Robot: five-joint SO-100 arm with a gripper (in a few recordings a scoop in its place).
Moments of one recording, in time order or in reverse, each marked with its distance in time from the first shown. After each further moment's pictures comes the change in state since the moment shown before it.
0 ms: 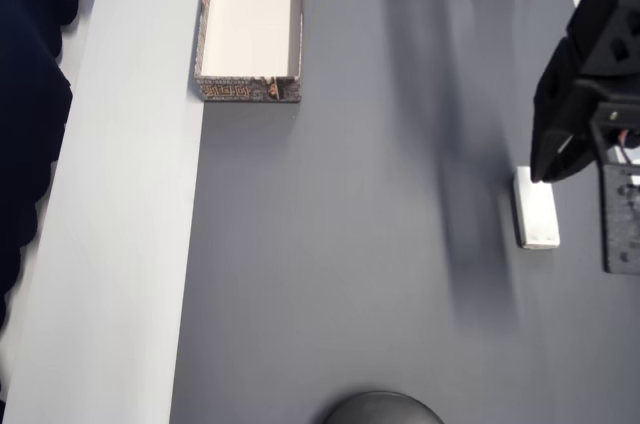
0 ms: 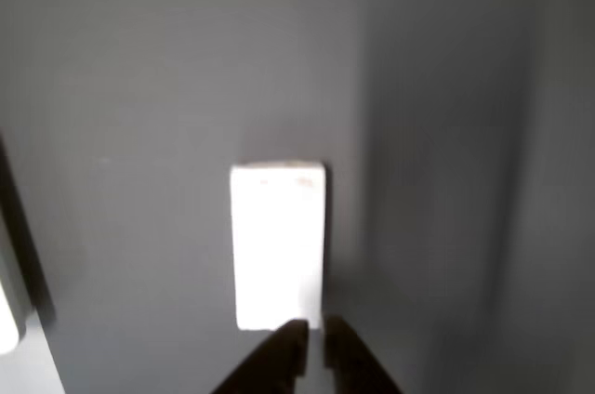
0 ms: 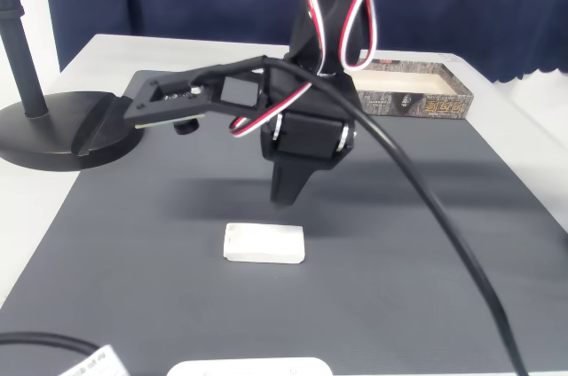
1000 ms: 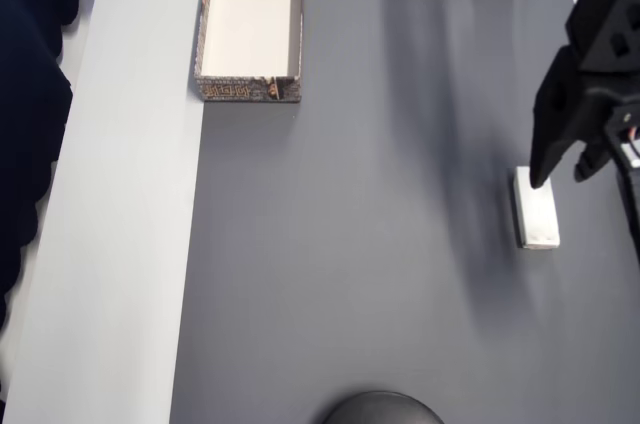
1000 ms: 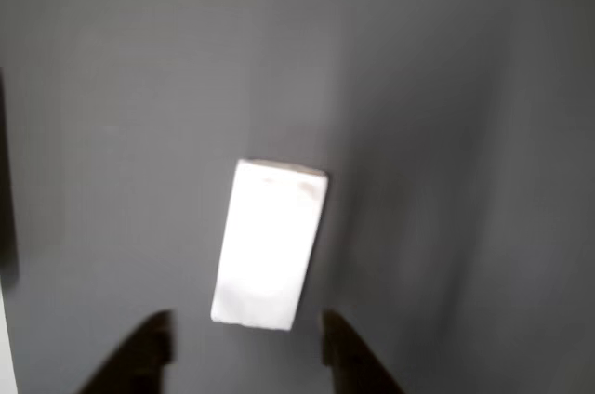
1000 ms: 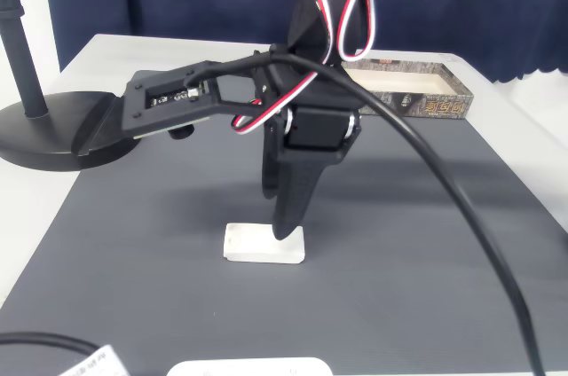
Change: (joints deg) arm 0.9 0.0 -0.3 0.0 9.6
